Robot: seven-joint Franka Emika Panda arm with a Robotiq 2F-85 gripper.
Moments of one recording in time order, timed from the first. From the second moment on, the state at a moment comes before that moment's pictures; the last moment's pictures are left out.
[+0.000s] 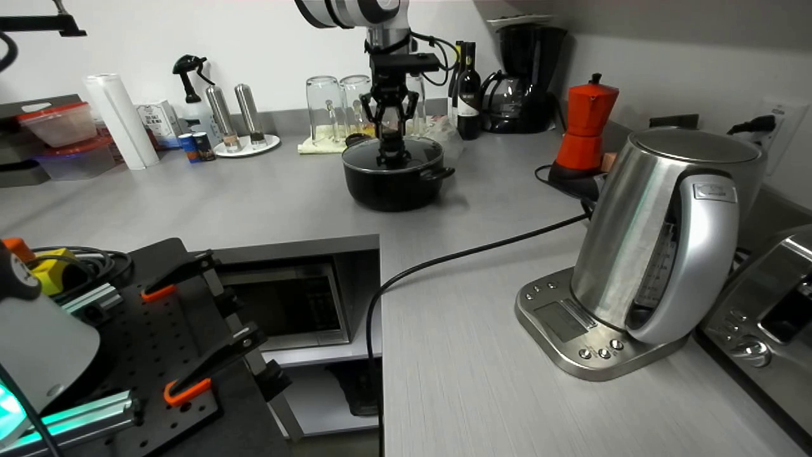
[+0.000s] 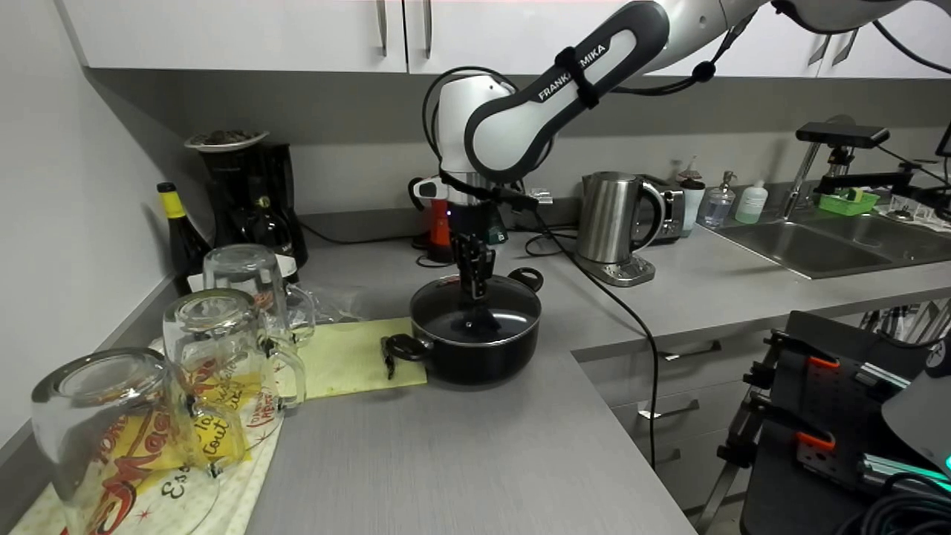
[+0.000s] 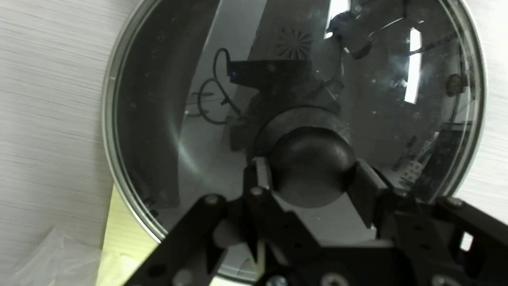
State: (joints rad) arm 0.11 0.70 0.19 -1.57 -0.14 2.24 -0.85
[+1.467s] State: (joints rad) arm 0.19 0.50 0.25 -1.81 -0.24 2.24 -0.92
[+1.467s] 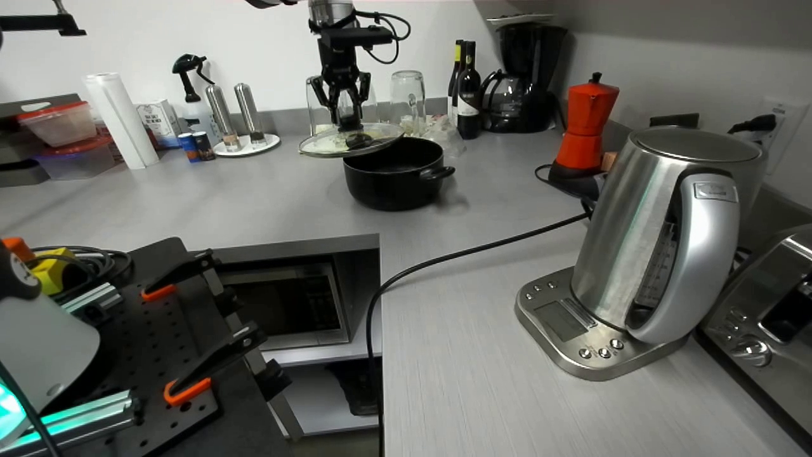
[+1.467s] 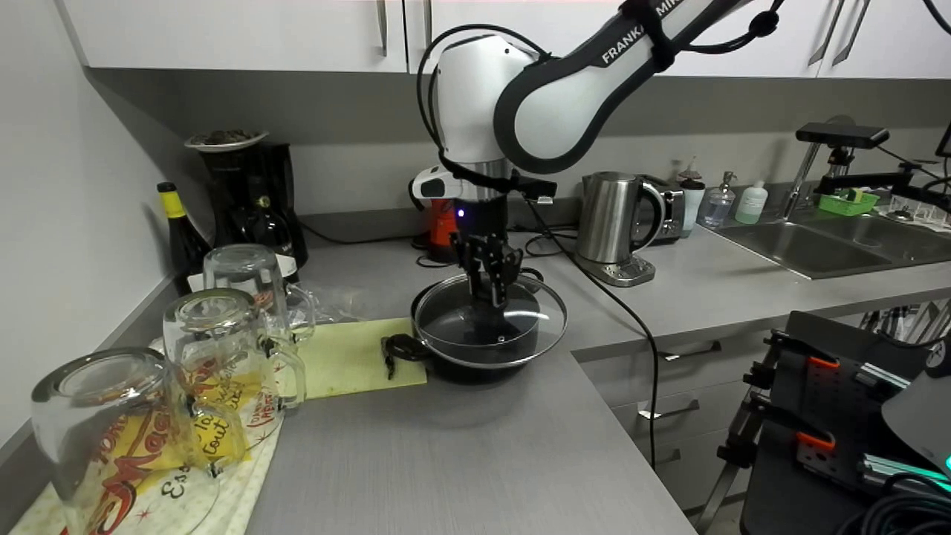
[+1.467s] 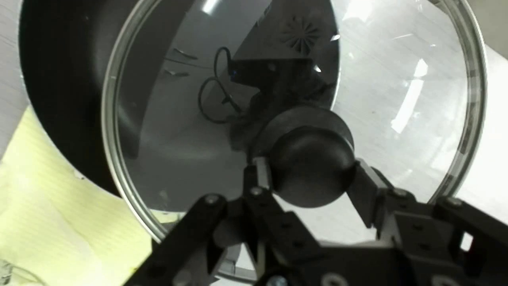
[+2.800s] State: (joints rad) arm 0.33 0.39 0.38 -2.15 -0.41 2.36 -1.03
